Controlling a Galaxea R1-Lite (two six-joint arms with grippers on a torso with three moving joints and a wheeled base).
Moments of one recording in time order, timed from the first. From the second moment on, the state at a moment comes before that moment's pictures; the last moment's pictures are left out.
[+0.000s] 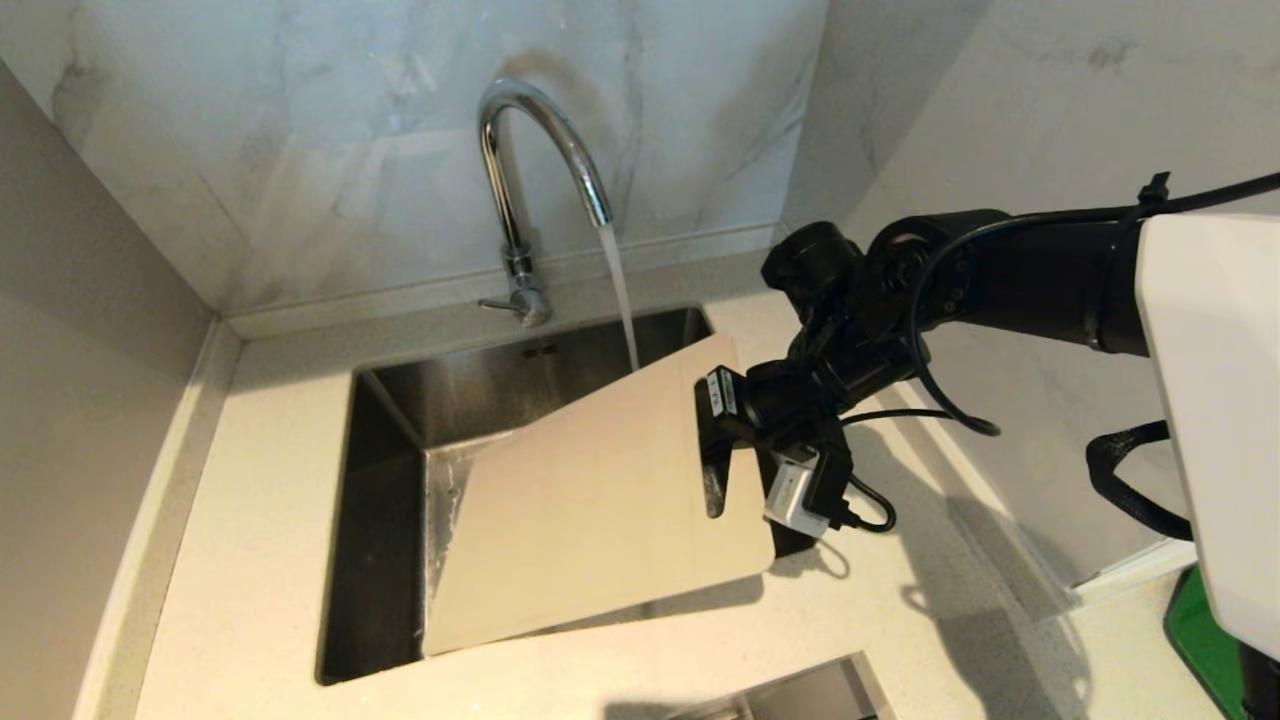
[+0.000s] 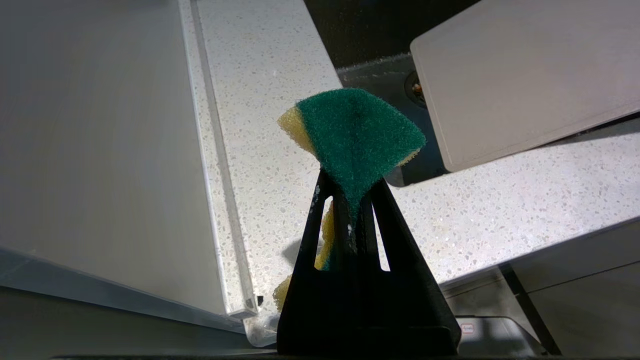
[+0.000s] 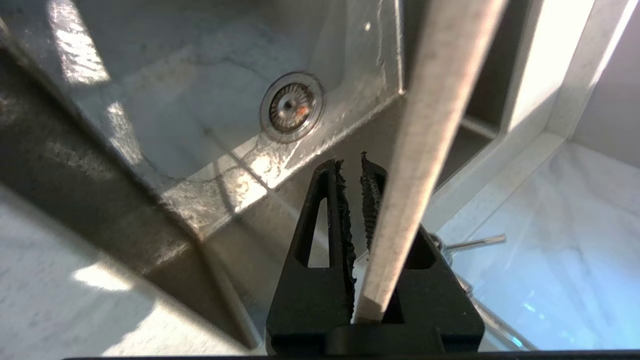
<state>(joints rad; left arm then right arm) 0.00 0.00 0.00 0.00 0.00 0.00 0.38 2.12 -1.99 0.83 0.49 -2.74</state>
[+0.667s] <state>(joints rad) 0.00 0.00 0.00 0.00 0.00 0.00 0.37 2.05 -1.99 0.78 0.49 -2.74</state>
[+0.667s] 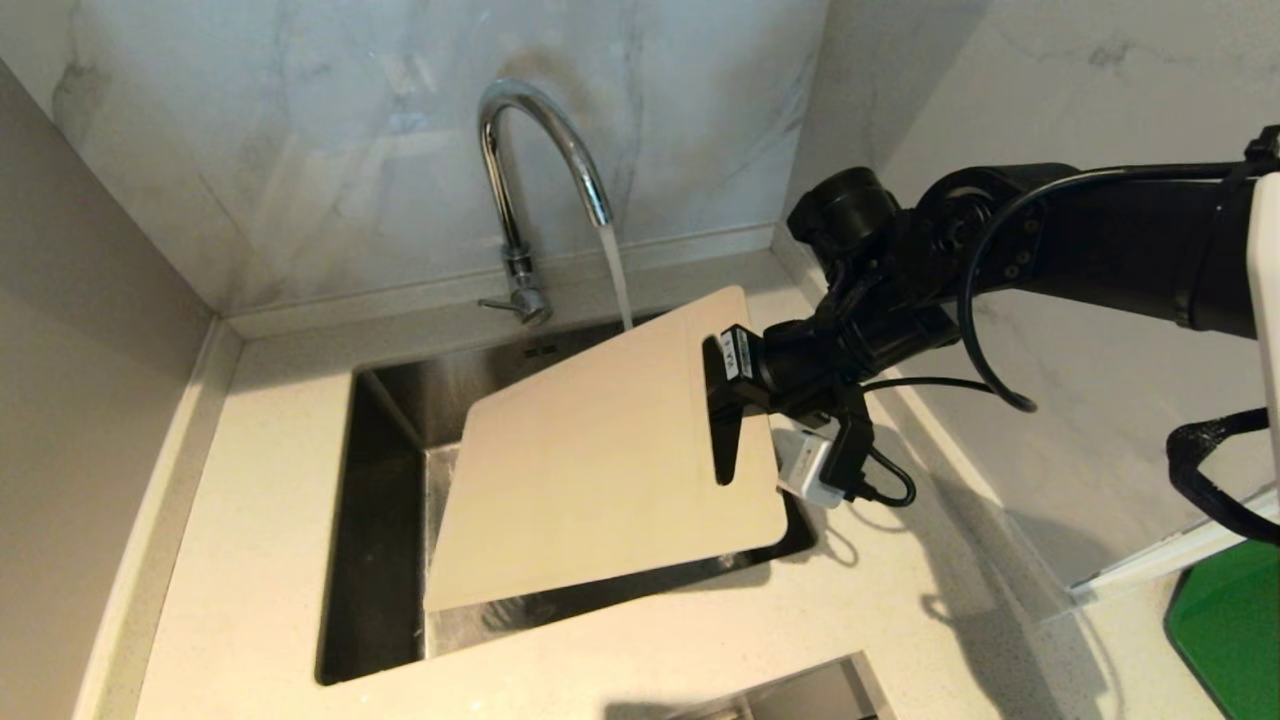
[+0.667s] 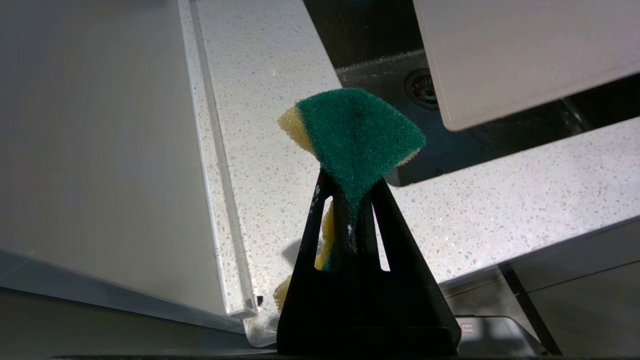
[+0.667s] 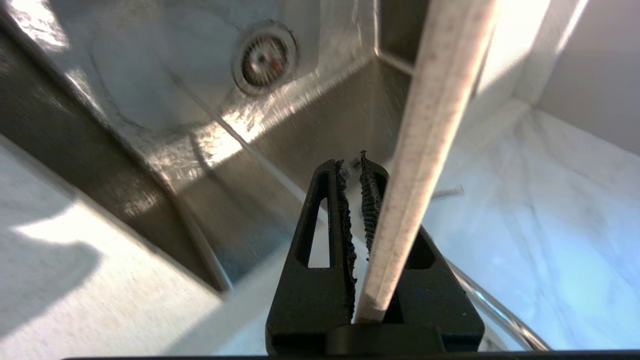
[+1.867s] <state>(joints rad) 0.00 0.00 0.00 0.00 0.00 0.00 0.35 2.14 -1.99 0.59 0.44 -2.74</state>
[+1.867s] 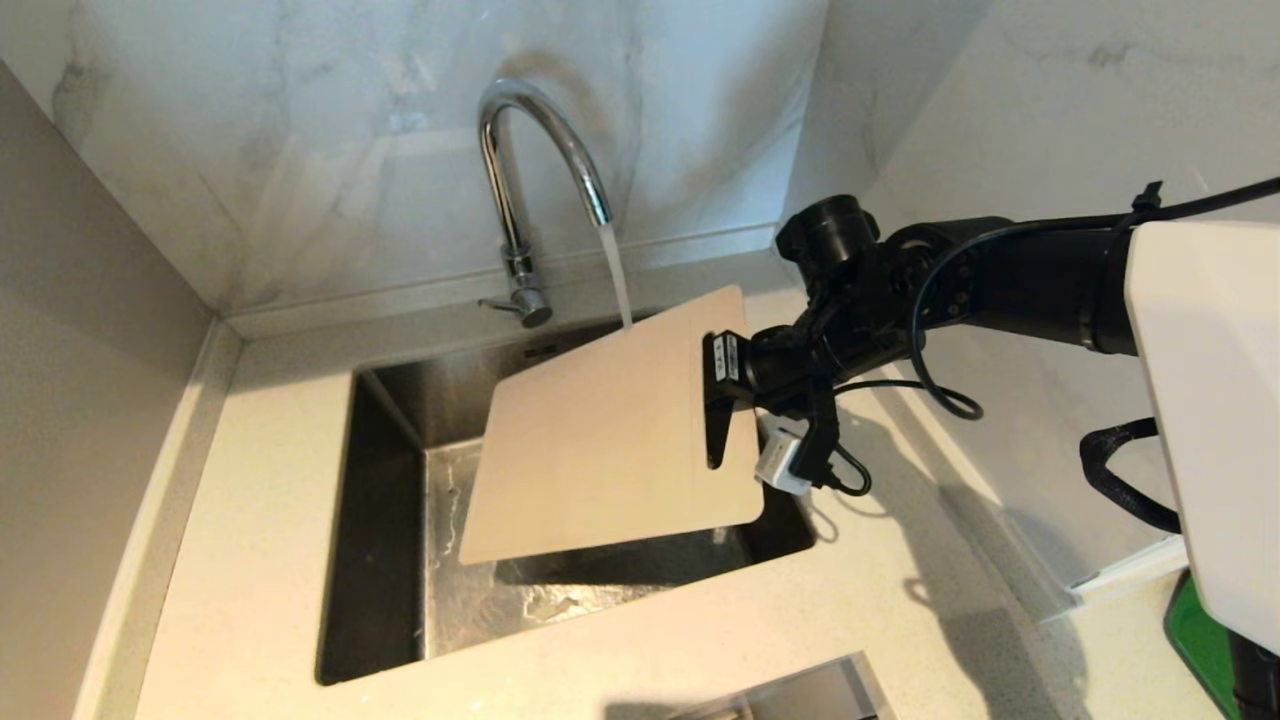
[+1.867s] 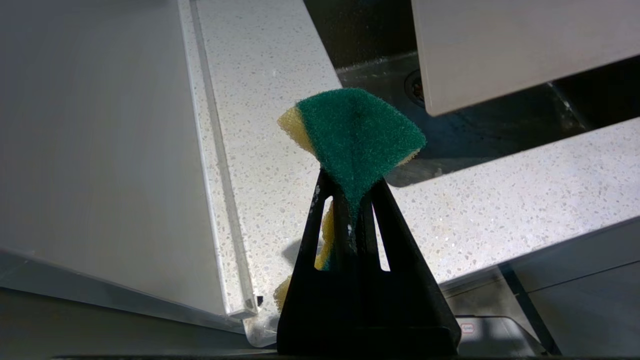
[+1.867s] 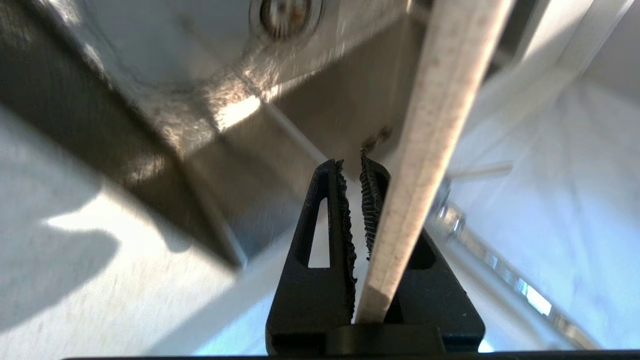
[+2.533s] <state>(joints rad) 0.00 0.00 0.00 0.00 0.00 0.00 0.34 2.16 -1.99 0.52 0.44 -2.74</state>
